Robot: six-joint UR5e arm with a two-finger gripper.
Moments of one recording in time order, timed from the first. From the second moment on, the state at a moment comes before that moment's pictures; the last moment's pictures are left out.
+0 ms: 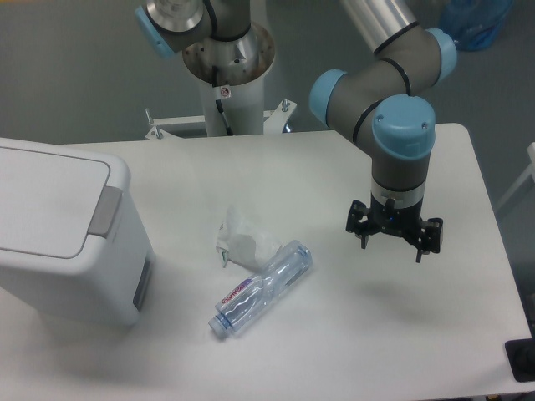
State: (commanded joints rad) arm 2.64 -1.98 -1.57 -0.92 1.58 1.03
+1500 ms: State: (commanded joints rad) arm 2.52 -1.89 -1.54 -0.84 1.04 0.36
